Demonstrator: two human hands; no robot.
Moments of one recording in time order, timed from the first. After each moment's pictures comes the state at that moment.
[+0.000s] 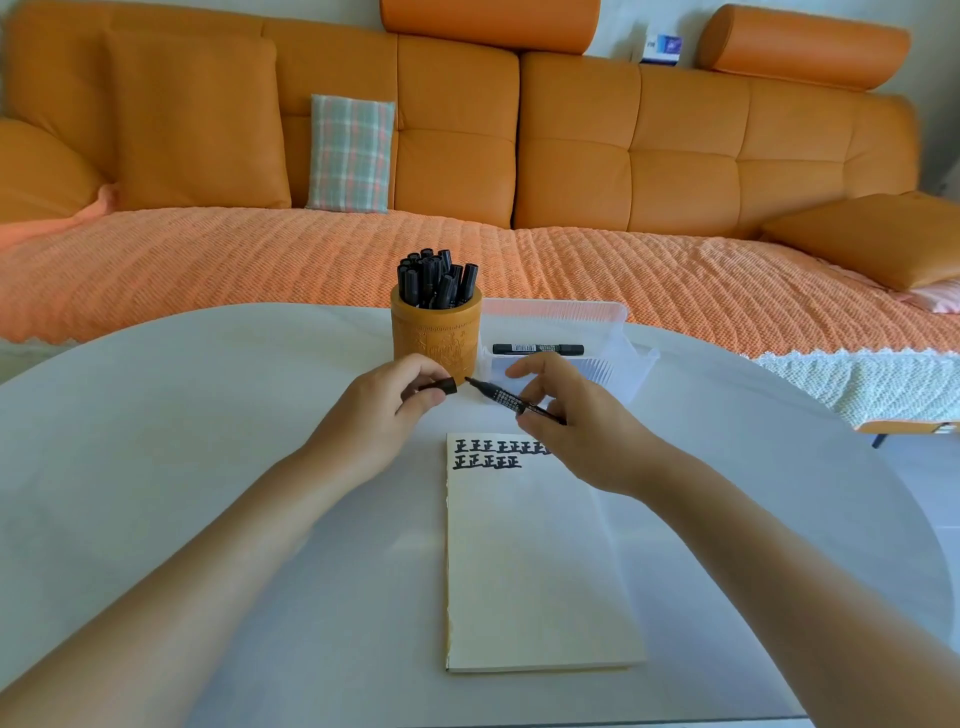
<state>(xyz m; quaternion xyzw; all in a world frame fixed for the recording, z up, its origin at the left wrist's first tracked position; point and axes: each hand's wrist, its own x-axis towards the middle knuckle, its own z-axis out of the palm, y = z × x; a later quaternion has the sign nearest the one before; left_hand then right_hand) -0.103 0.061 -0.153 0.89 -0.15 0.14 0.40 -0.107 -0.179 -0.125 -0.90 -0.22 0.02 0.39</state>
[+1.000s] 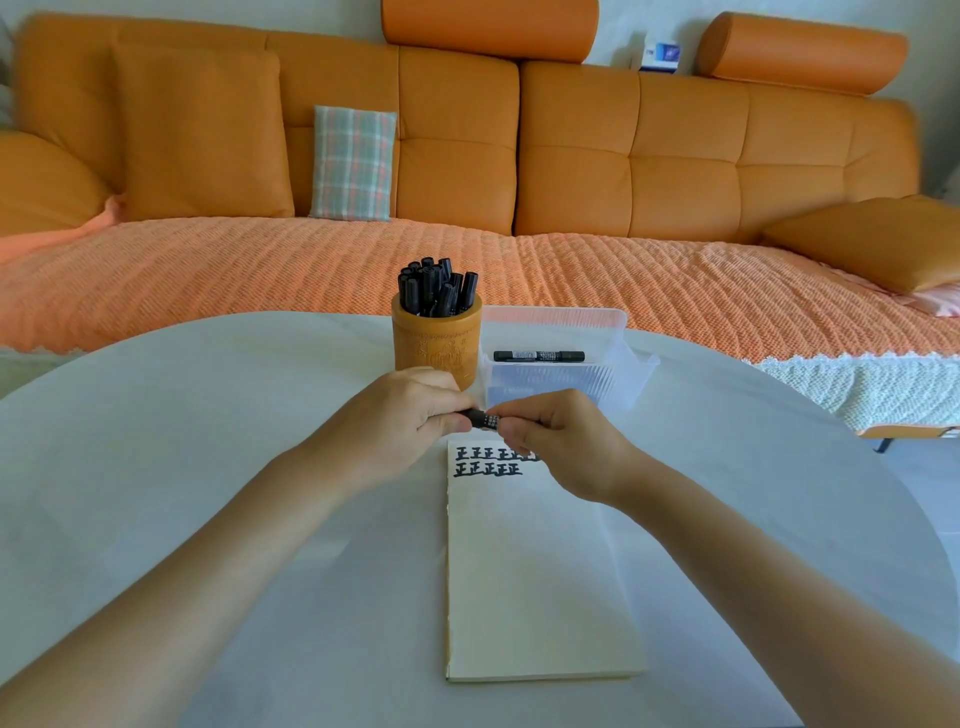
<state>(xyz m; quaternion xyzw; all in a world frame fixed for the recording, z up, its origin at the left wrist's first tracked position) -0.110 0.052 -0.129 0.89 -0.32 0.15 0.29 -0.110 -0.166 -0.127 -0.86 -0.25 0.06 0.44</state>
